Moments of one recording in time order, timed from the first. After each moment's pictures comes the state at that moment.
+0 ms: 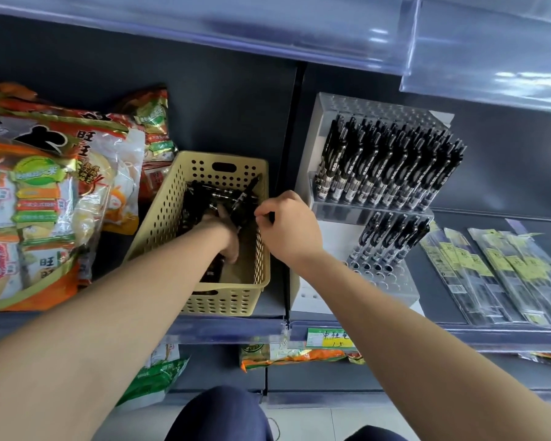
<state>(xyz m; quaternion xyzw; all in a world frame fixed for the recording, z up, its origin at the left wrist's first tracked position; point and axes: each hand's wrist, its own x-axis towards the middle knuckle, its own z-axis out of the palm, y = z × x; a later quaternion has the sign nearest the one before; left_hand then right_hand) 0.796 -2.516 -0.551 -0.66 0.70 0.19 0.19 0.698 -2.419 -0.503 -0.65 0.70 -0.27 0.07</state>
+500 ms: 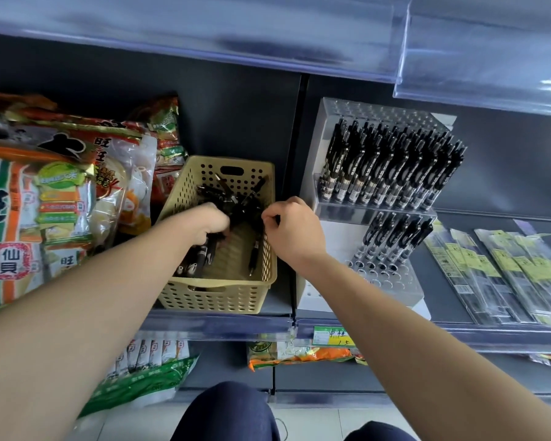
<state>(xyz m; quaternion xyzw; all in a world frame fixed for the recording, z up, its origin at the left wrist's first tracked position) 0.833 -2.519 -0.530 -0.67 0.58 0.46 -0.11 0.703 -2.416 -0.506 -0.64 0.71 -0.29 0.08</state>
